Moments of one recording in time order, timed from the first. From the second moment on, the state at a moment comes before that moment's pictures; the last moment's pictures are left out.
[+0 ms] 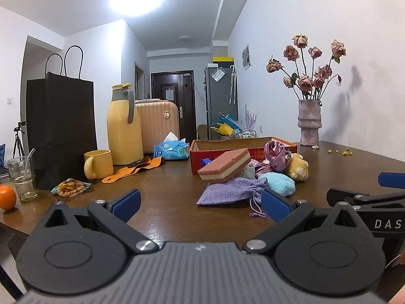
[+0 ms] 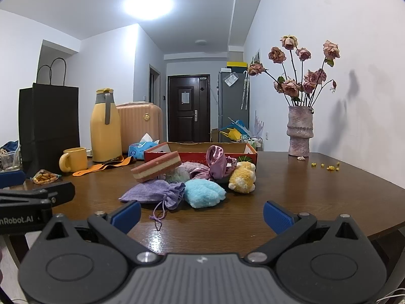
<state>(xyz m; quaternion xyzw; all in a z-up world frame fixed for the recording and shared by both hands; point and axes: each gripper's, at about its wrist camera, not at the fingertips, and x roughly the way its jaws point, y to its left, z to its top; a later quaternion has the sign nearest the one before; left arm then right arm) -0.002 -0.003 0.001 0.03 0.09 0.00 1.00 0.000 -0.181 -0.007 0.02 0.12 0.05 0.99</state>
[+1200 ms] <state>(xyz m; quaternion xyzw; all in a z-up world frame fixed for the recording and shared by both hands) -0.003 -0.005 0.000 0.03 0.09 -0.01 1.00 0.000 -0.180 -0.010 0.02 0.12 0.05 0.99</state>
